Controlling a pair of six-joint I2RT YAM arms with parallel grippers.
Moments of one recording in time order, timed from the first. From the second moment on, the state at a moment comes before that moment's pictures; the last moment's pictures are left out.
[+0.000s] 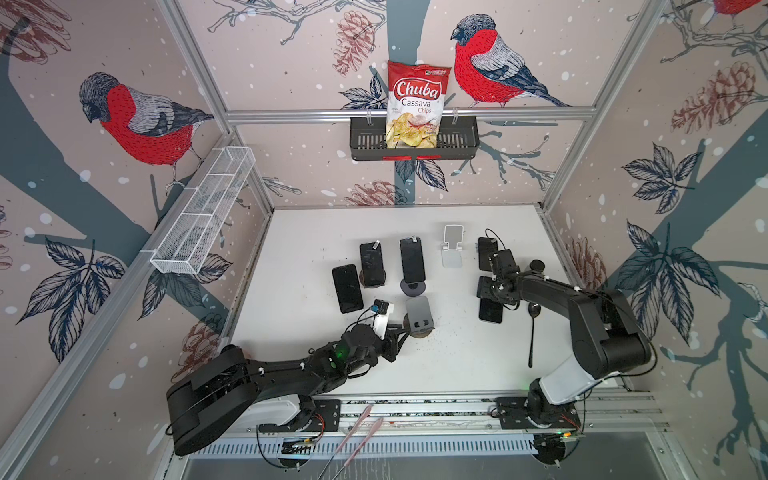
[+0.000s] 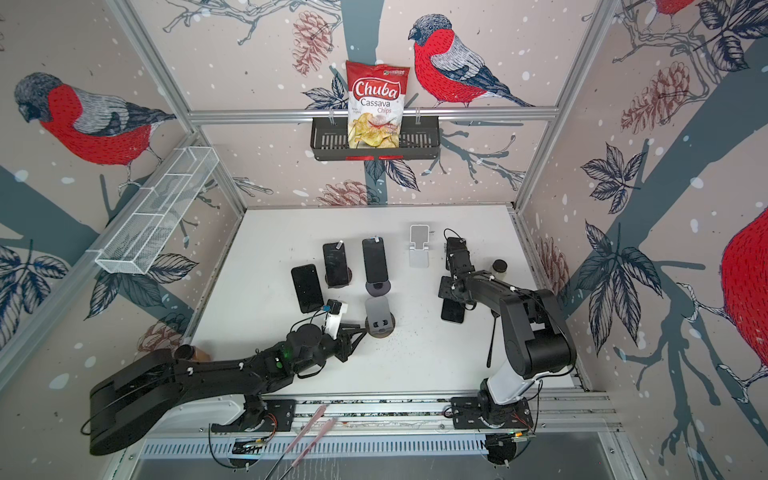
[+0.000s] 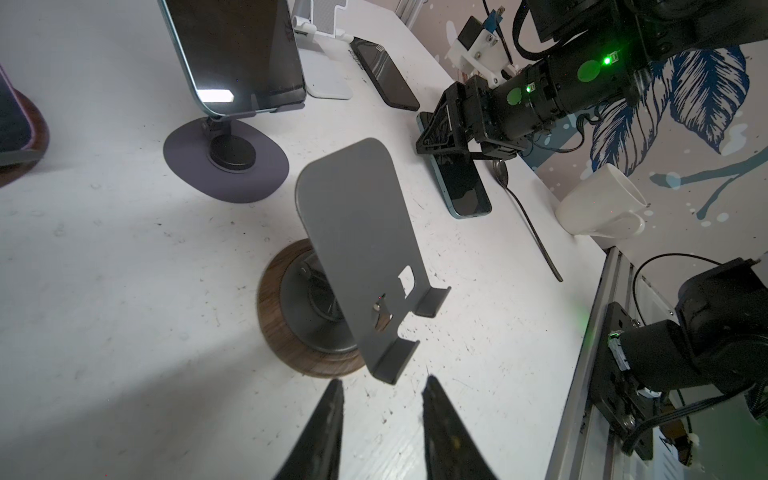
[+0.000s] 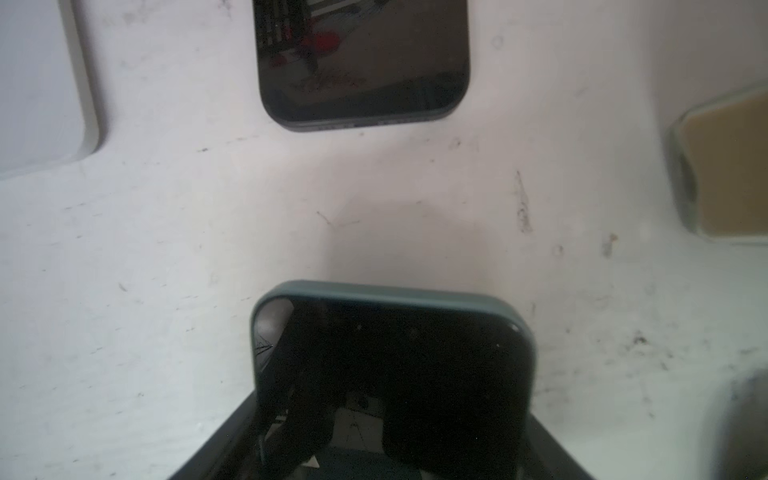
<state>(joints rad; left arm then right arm) -0.99 1.17 0.19 0.60 -0.03 -0.55 0.26 1.62 0.82 -0.35 0.13 0.38</state>
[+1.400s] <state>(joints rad) -0.99 1.18 0.19 0.60 -0.03 -0.55 0.31 1.75 0.90 -0.24 0.20 0.37</state>
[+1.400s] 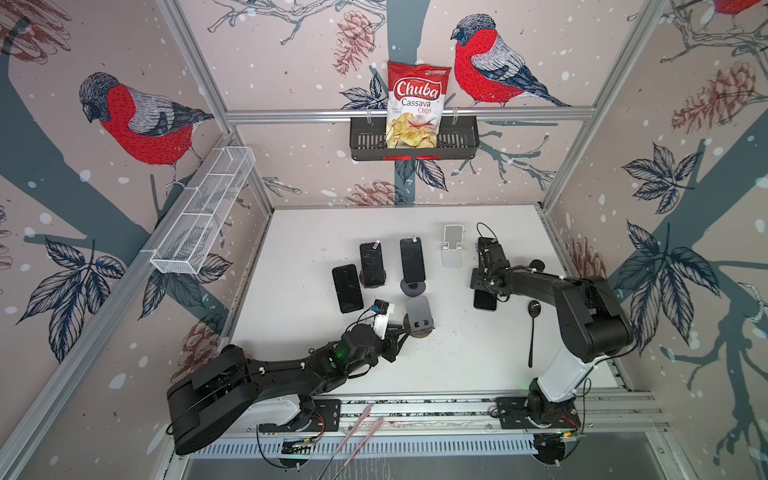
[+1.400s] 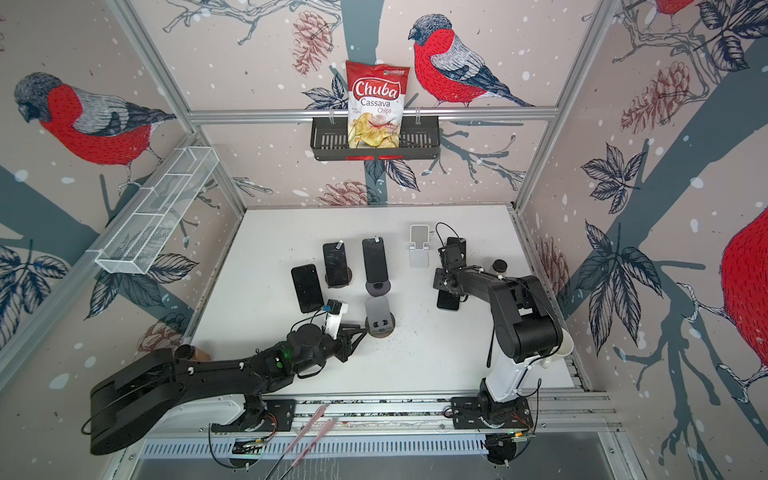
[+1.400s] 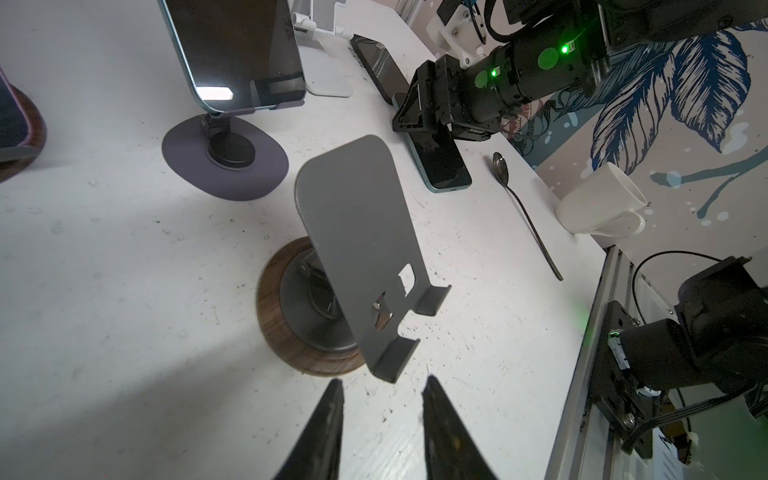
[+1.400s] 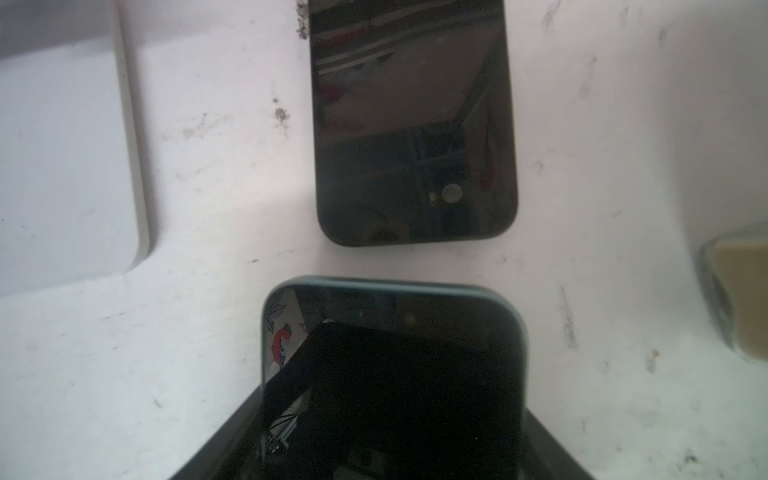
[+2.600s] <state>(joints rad) -0.99 1.19 0.19 0.61 -0.02 -0.55 0.32 1.73 0.87 -0.23 0.19 0.37</state>
